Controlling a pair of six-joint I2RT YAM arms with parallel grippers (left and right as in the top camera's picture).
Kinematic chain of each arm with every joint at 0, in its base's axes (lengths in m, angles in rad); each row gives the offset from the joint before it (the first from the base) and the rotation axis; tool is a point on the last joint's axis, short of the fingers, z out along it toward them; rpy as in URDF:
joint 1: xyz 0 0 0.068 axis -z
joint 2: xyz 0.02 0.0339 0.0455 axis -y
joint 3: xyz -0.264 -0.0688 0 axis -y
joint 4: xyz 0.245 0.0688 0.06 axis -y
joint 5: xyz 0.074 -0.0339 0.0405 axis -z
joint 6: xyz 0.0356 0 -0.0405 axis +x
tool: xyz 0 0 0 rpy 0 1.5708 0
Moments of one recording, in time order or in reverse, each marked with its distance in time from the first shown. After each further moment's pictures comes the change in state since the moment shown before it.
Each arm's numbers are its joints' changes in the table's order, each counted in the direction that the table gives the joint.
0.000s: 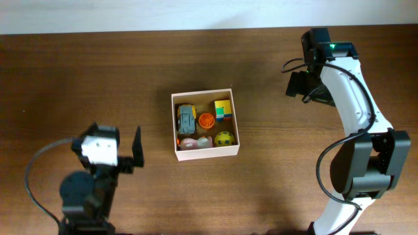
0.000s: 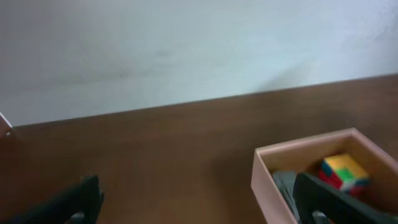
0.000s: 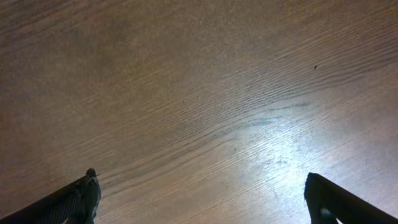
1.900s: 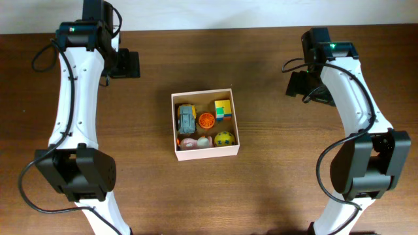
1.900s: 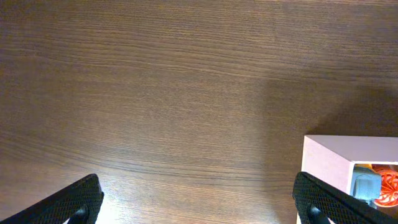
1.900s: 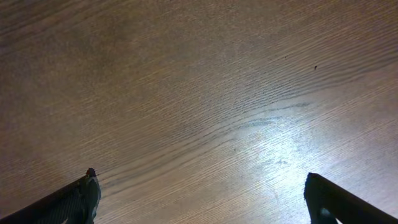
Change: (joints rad) left arm 0.002 -1.591 1.658 -1.129 -0.189 -0.178; right arm 0.000 0.000 0.000 0.000 0.000 0.000
